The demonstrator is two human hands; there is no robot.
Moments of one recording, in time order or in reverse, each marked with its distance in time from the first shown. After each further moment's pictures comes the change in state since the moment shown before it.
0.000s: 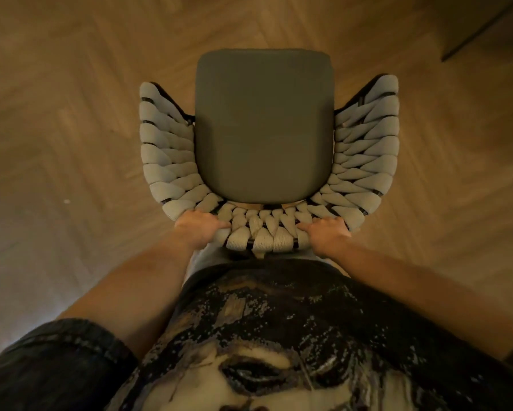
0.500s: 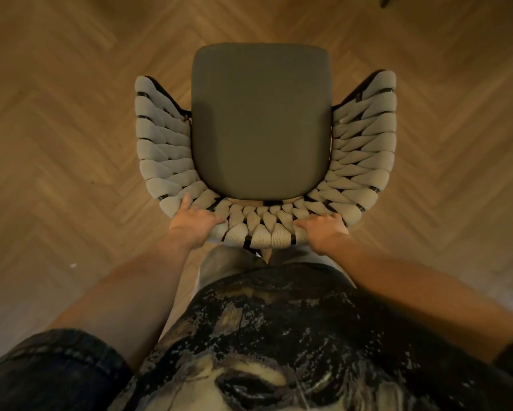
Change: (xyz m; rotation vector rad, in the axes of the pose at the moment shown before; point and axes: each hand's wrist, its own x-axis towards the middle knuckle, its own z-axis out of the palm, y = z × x) left_hand 0.018 -0.039 -0.033 0.307 0.103 0.131; right_hand -0.008 -0.046 0.024 0.347 0.027 0.142
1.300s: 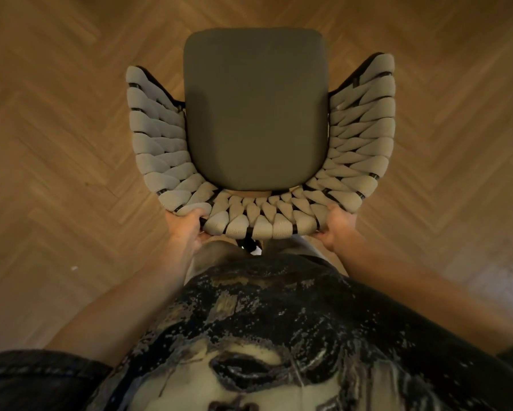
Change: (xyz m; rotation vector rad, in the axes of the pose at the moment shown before) left_hand 0.001 0.014 0.000 -2.332 0.446 -0.901; right_hand -0.001 0.004 -0.004 2.332 0.275 0.883
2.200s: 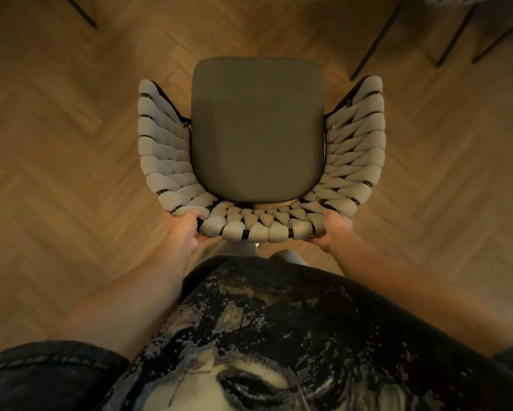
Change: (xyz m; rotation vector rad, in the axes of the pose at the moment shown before) left_hand 0.016 0.230 0.231 0.006 -0.102 -0.018; right_hand 0.026 -0.276 0.149 0.001 -0.062 0.038
